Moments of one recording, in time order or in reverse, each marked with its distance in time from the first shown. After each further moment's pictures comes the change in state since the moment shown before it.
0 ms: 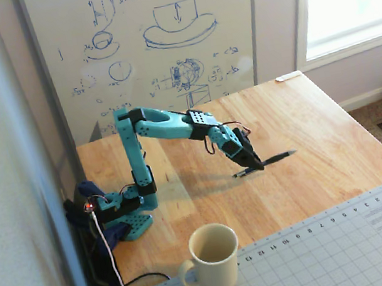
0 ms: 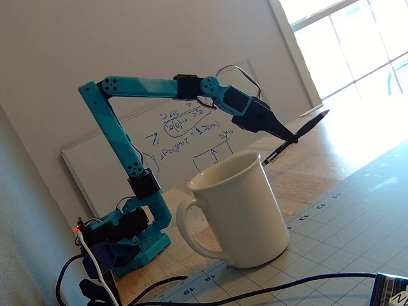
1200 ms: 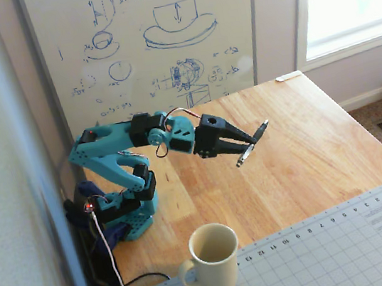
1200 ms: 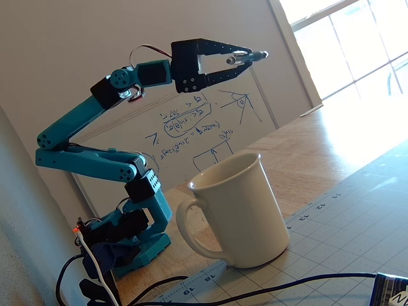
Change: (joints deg) arm 22.9 51.8 14.9 -0.4 -92.6
